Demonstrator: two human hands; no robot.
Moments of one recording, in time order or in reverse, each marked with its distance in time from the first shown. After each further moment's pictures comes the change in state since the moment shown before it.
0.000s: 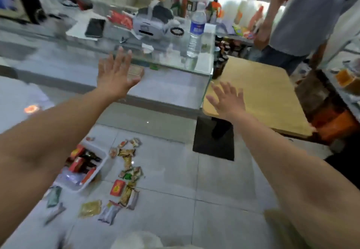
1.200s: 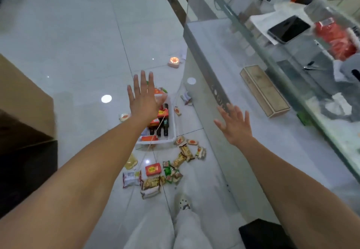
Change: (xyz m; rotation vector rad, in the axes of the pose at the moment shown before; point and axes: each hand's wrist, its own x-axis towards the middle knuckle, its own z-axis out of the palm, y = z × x) left_hand -0.048 -0.191 0.194 -0.069 0.100 -1.106; right_hand 0.276 -0.322 0.189 -0.215 -0.123 -1.017
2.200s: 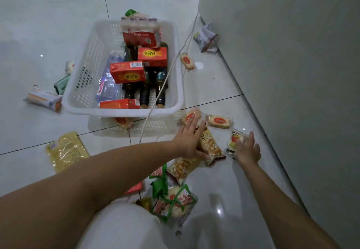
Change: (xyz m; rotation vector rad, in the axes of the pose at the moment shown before) left_hand 0.032 -0.025 0.719 -0.119 -0.652 0.403; right_hand 0.252 0.015 0.681 0.840 -0.035 0.696
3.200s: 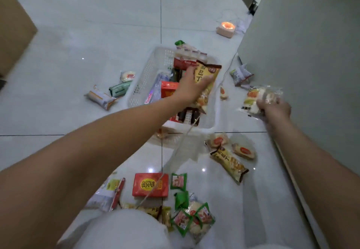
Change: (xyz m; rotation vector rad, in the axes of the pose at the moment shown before) left_hand -0.089 -0.055 -0.193 -0.976 0.794 -0.138; right_hand -0.034 -0.221 -0.063 0.677 -0.053 -0.299
